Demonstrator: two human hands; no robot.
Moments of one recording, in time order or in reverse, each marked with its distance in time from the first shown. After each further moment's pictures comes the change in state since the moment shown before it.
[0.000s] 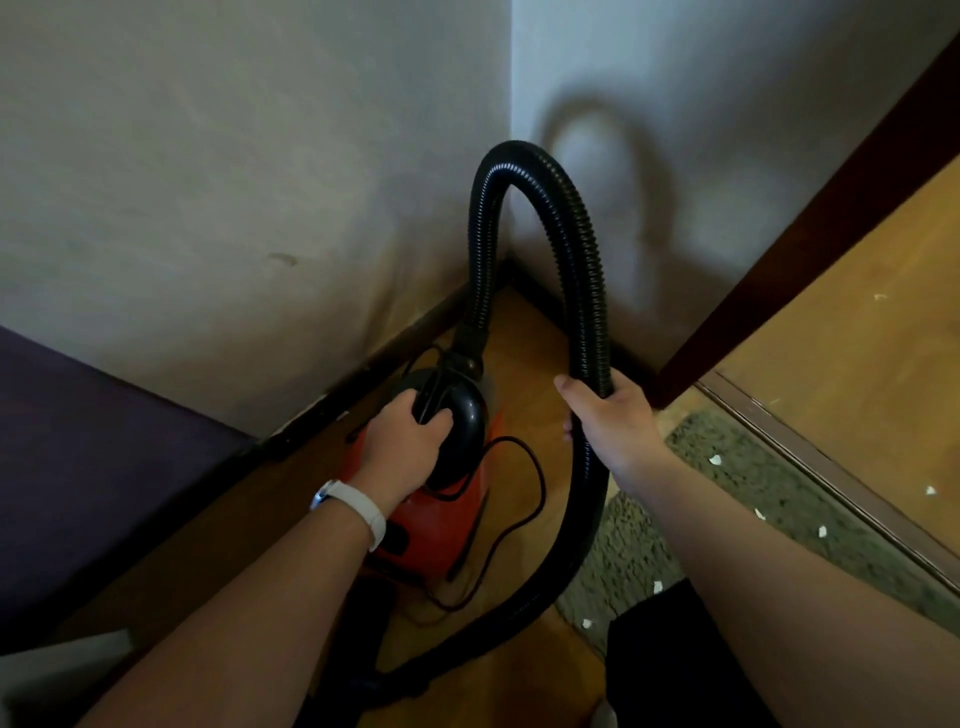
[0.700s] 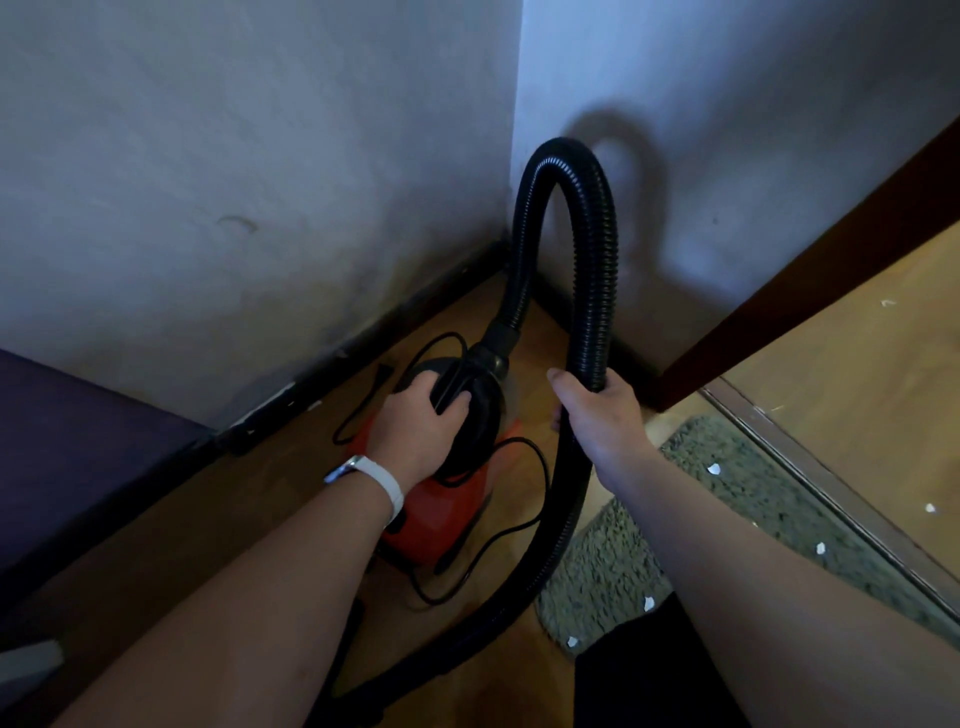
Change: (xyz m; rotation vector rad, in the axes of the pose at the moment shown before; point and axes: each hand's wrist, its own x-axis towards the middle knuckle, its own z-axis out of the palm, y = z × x) left_hand 0.049 -0.018 0.044 0.085 -0.021 0.137; right_hand 0.052 0.032 0.014 -0.052 0.074 0.085
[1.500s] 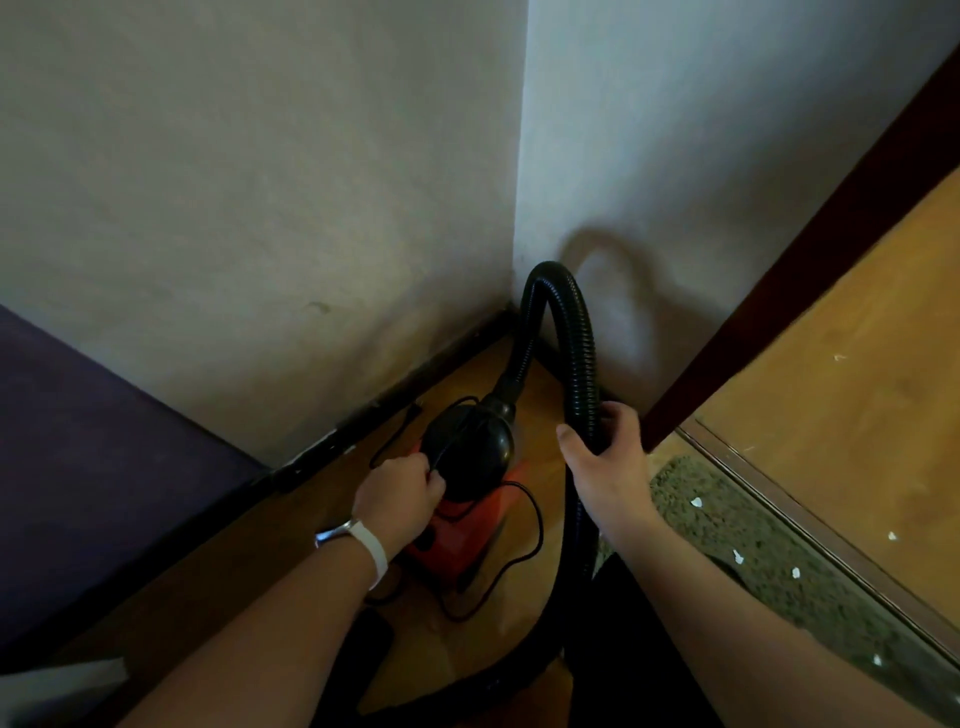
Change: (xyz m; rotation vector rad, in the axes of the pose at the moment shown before) left_hand -0.073 0.014 -0.067 0.478 -0.069 -0.008; right_hand -0.102 -0.044 -0.014 -0.055 0.128 -0.247
